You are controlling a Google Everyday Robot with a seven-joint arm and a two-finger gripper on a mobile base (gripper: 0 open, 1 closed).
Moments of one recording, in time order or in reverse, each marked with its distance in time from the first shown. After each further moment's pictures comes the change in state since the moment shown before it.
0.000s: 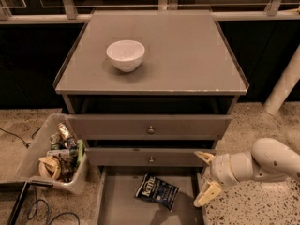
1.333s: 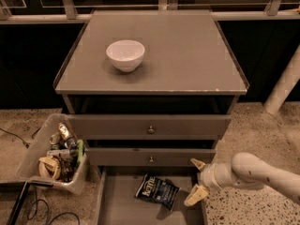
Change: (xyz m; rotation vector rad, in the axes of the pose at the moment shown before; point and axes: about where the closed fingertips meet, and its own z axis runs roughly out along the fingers) arm 0.085 -0.042 0.088 0.087 0.069 0.061
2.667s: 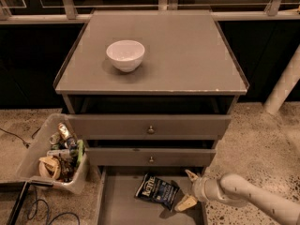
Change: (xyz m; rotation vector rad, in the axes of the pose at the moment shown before) arm 0.080 -0.014 0.110 0.062 -0.101 0.081
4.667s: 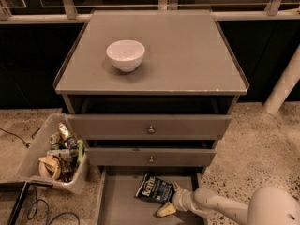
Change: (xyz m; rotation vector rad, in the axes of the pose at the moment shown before) arm 0.076 0.008 0.147 0.091 0.059 0.139
